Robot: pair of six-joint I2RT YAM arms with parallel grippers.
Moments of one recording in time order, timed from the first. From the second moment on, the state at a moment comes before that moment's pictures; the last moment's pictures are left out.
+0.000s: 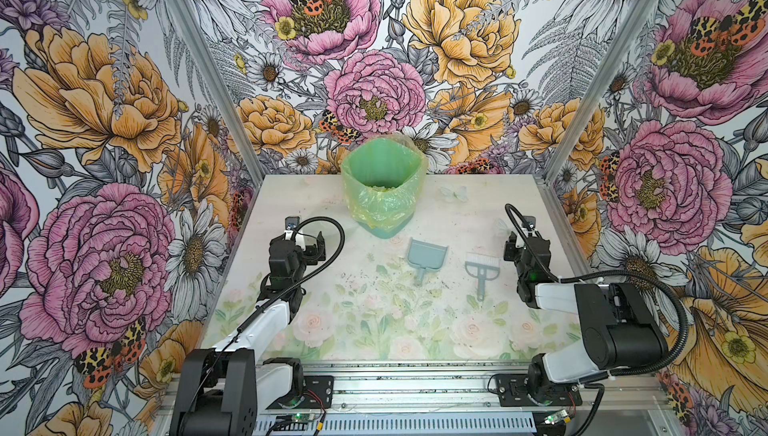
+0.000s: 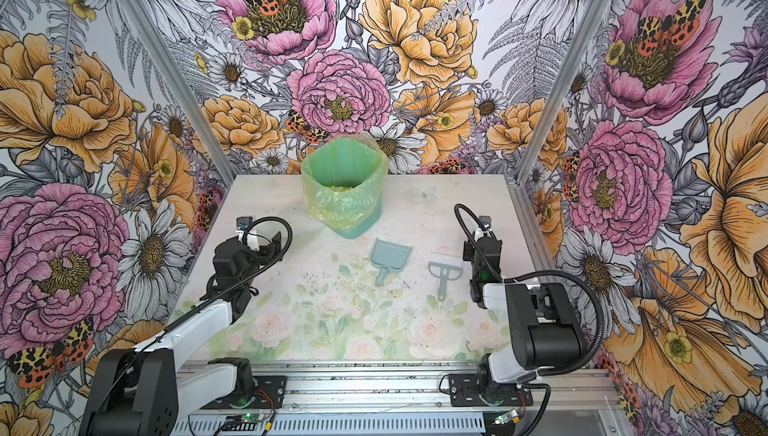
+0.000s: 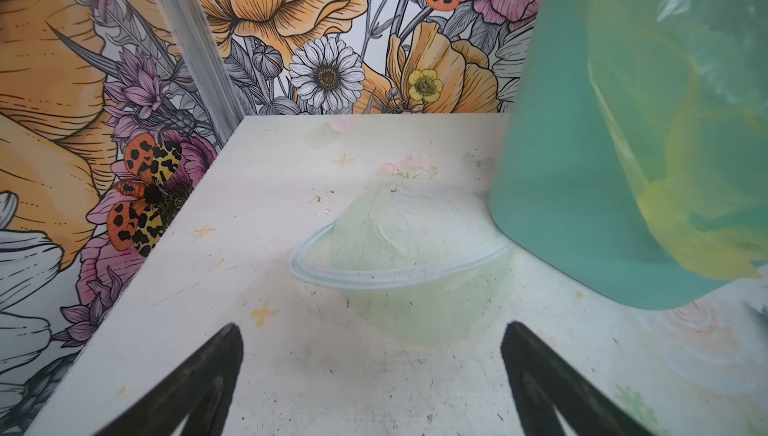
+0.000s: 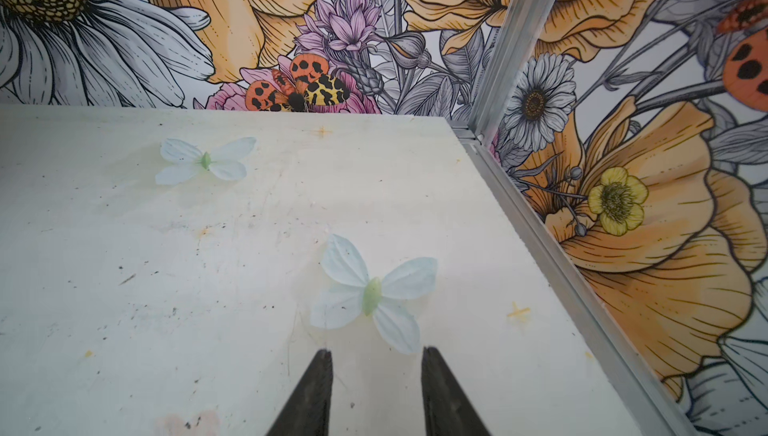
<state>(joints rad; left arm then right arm) -0.02 1.16 0.41 0.47 -0.07 0.02 0.00 1.51 0.42 0.76 0.18 -0.03</state>
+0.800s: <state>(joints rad) 0.02 1.54 0.40 0.86 0.00 -0.03 -0.01 1.52 0.41 0.80 0.11 -0.01</state>
